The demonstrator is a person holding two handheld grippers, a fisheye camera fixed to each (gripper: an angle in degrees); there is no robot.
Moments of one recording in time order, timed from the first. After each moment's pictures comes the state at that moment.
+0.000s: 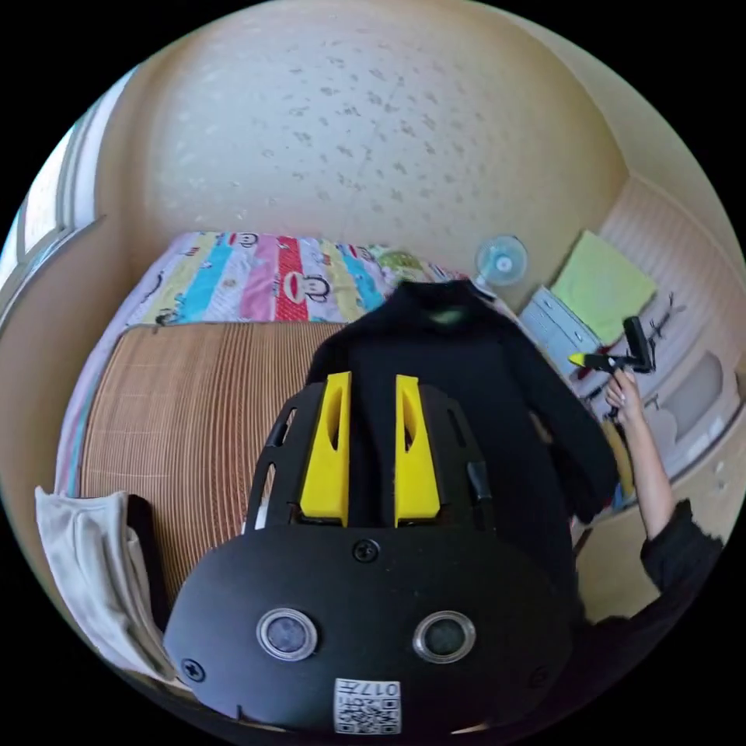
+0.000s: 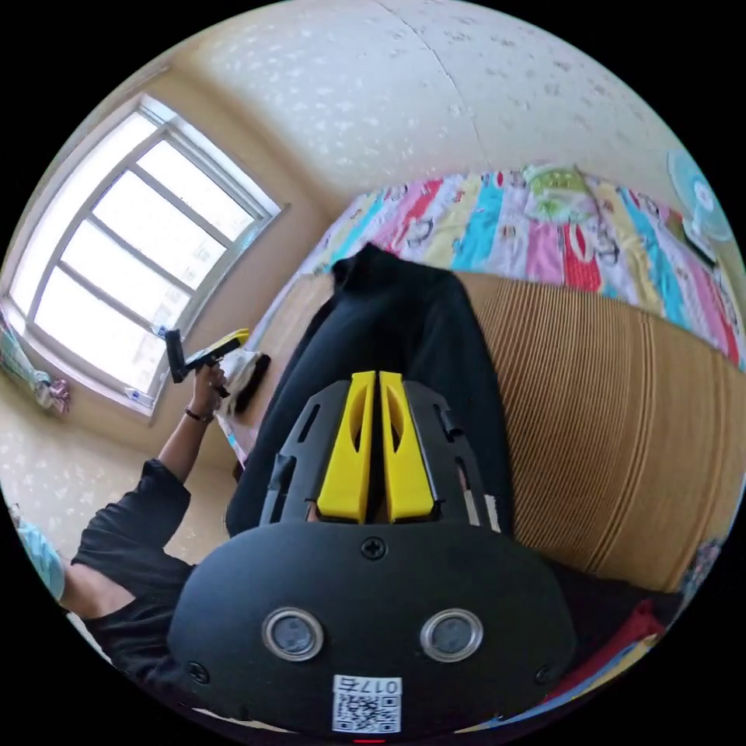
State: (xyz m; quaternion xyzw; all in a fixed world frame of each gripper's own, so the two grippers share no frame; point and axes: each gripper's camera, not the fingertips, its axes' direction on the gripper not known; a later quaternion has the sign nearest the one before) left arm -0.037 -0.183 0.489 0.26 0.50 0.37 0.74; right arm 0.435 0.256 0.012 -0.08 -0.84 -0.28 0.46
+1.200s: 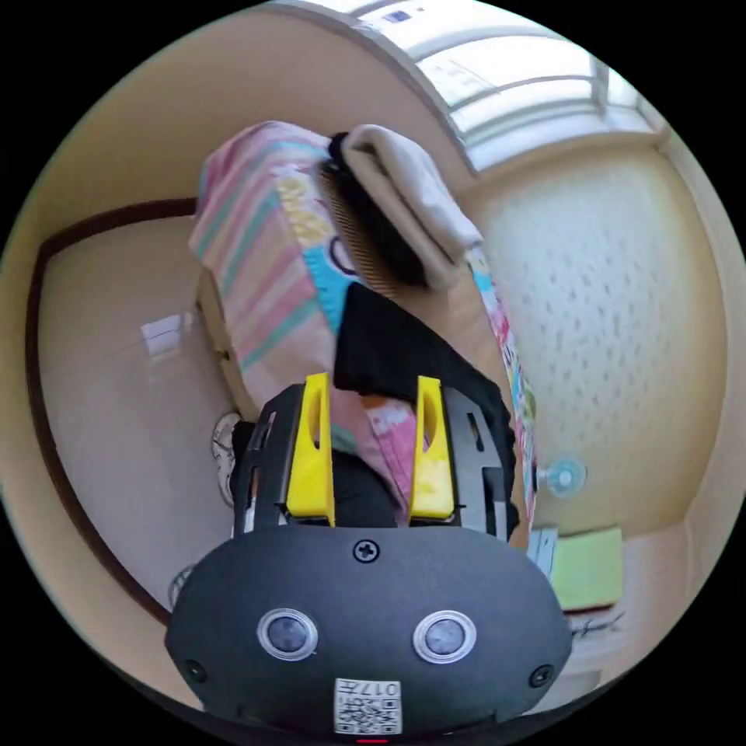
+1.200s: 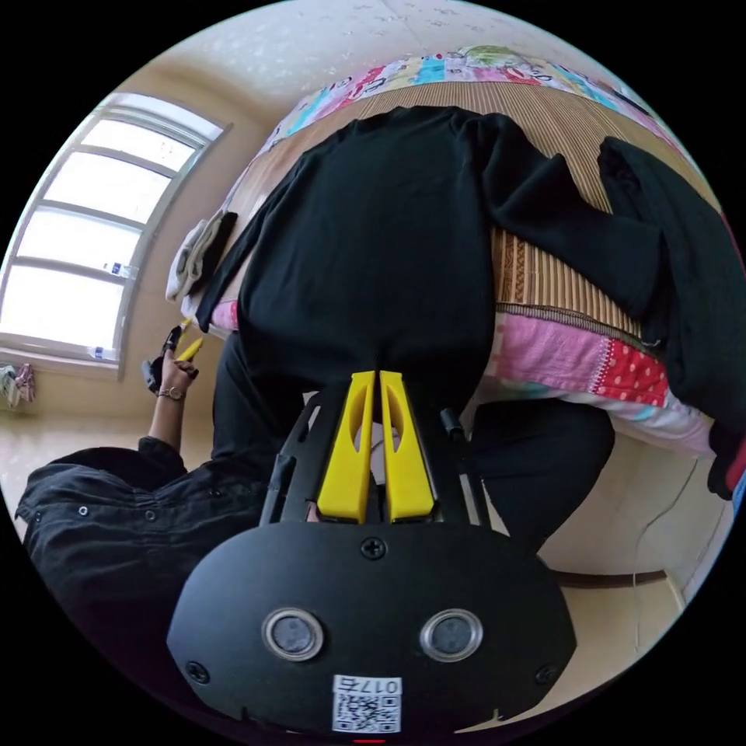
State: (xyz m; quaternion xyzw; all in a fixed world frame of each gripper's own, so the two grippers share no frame) left arm -0.423 -0.124 0.797 0.08 0.56 -0.18 0.80; right arm 0.575 0.661 0.102 -0.22 -0.76 -0.33 0.51
